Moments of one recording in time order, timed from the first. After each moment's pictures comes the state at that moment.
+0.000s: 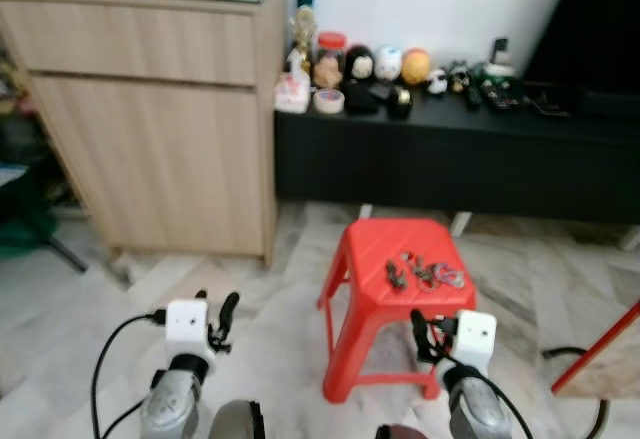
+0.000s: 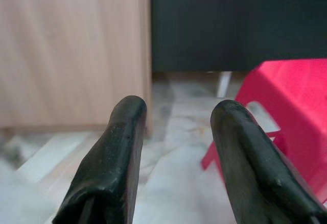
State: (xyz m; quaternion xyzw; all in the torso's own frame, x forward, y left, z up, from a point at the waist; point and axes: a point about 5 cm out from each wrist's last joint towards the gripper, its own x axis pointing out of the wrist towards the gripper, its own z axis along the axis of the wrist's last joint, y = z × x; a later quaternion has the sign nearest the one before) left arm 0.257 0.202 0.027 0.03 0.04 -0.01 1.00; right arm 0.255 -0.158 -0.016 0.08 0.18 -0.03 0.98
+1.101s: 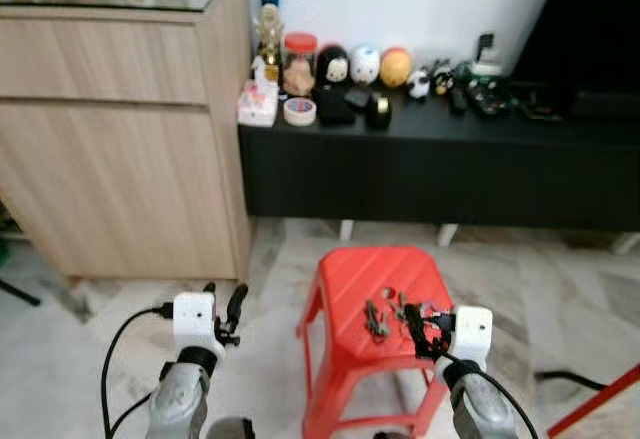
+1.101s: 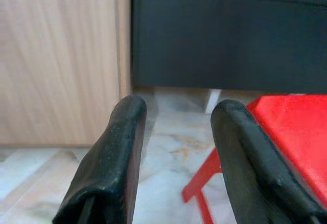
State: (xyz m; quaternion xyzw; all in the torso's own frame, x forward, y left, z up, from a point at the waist) left arm 0.258 0.199 0.029 0.02 0.04 -0.01 1.00; right arm 0.257 -0.143 -0.013 0.08 0.16 0.04 0.98
